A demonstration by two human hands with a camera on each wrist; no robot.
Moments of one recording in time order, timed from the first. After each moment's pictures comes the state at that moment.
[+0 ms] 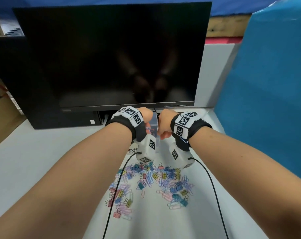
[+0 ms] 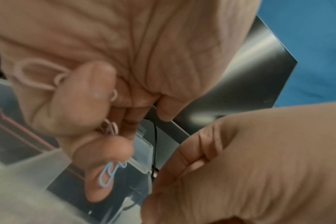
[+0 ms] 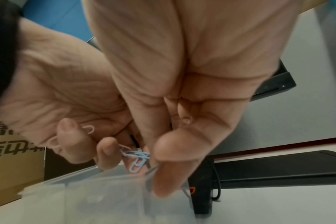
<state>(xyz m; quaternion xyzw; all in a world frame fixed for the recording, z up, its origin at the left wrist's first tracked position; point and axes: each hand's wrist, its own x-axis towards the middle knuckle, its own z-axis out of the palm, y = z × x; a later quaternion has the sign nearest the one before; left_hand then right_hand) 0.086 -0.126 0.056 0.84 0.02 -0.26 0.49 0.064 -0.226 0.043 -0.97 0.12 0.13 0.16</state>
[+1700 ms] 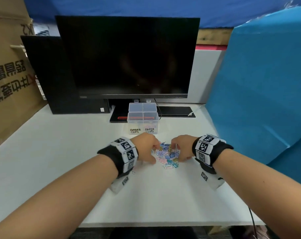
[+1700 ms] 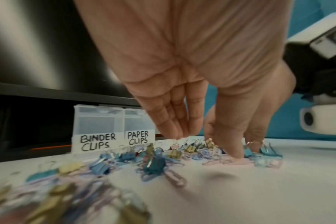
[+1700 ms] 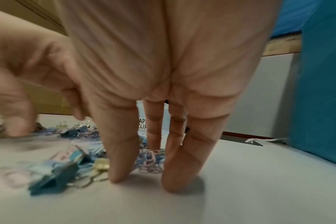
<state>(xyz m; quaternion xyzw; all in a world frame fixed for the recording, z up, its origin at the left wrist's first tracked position) -0.060 -0.053 0.001 0.91 -0.41 -0.10 0.05 -0.109 -0.222 0.011 -0.98 0.00 0.21 0.01</state>
